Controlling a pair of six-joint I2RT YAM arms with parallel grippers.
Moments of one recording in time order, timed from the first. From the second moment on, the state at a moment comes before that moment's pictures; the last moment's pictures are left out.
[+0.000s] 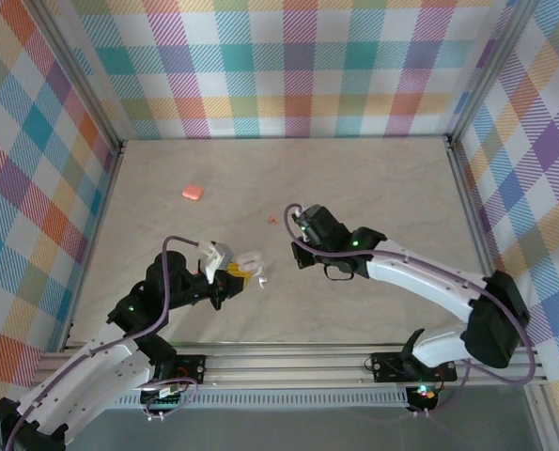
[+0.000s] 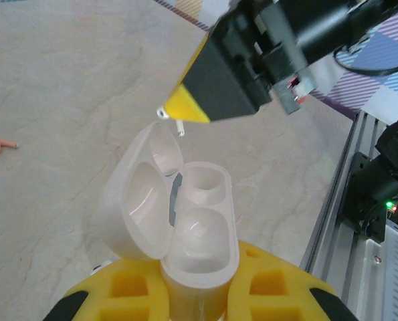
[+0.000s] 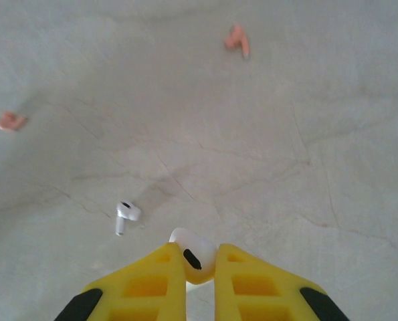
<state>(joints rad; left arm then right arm) -0.63 0.59 0.46 -0.25 0.42 -0.13 0.89 1.36 1.05 -0.54 0.12 0.42</state>
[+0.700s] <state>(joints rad) -0.63 0.73 0.48 -0.17 0.46 -0.13 0.97 1.25 1.05 -0.39 -0.01 0.15</state>
